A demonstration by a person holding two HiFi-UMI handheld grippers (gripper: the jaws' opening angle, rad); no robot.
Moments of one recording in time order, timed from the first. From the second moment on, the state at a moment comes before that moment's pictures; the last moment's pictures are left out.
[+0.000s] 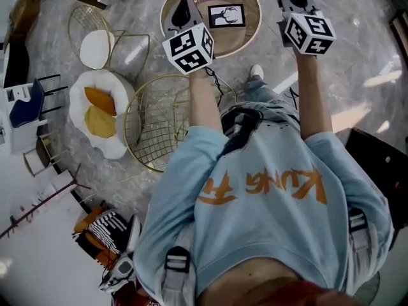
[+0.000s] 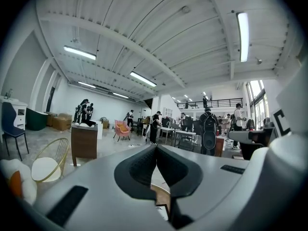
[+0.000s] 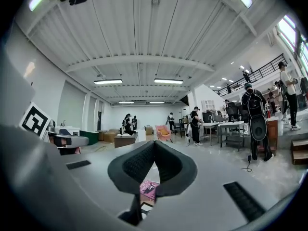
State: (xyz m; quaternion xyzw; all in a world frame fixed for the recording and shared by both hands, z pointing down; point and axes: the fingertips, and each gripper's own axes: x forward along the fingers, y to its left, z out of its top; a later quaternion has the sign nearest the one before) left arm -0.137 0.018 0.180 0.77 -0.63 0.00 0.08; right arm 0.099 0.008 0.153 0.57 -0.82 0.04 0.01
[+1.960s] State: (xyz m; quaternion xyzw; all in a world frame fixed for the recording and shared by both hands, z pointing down) left arm -0.127 -0.169 0.373 0.73 -0.63 0.15 0.23; right arm 0.105 -0.206 0.357 0.54 -0.81 0.22 0.09
